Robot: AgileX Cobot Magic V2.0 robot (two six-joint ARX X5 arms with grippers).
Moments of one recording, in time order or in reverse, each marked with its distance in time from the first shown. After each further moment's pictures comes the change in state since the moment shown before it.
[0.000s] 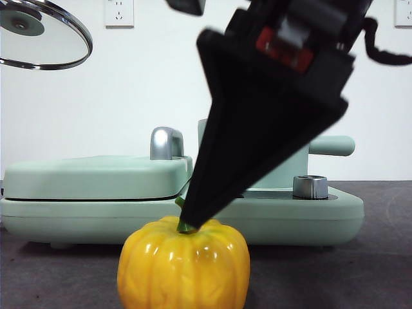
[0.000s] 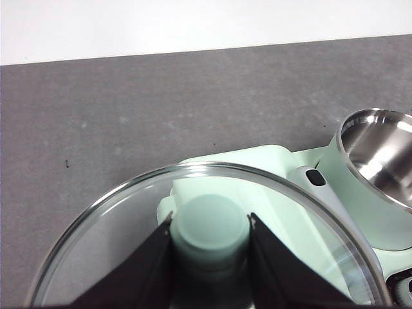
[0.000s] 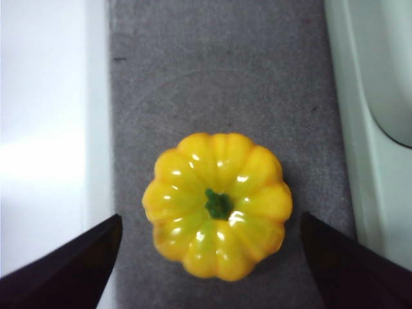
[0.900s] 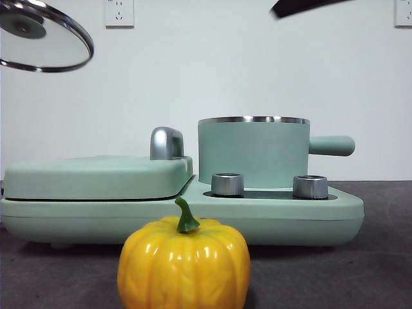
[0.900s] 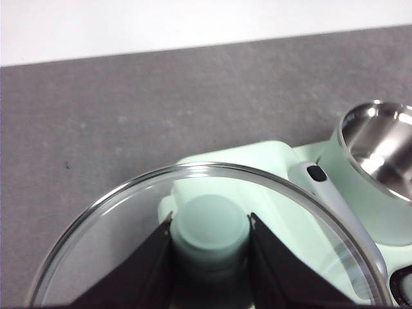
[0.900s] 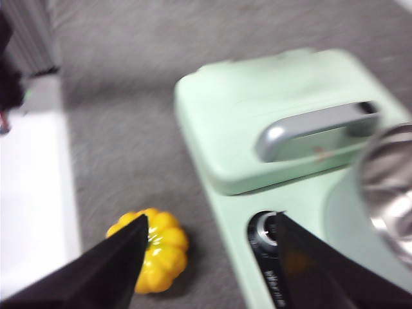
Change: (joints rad) left arm -0.004 0.005 0.000 0.001 -0.001 0.023; right arm -0.275 -0.455 0.000 -0.020 -0.167 0.069
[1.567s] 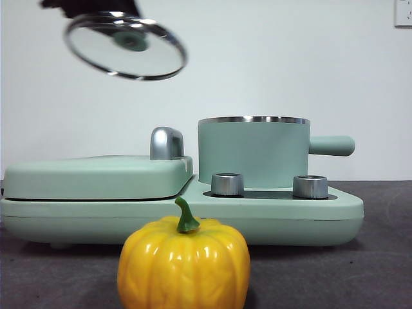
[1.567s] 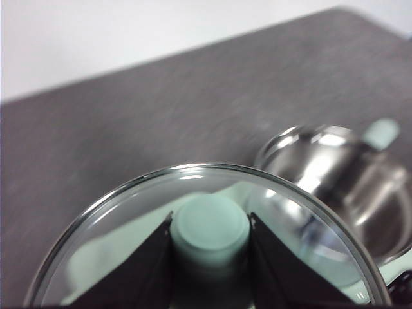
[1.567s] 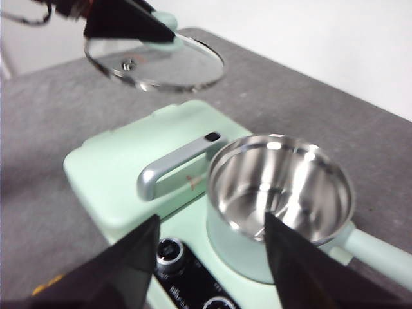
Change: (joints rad) left arm -0.209 0.389 0.241 0.116 0.003 0.034; right arm -0.356 -0.182 0.000 0.053 -0.066 0.143
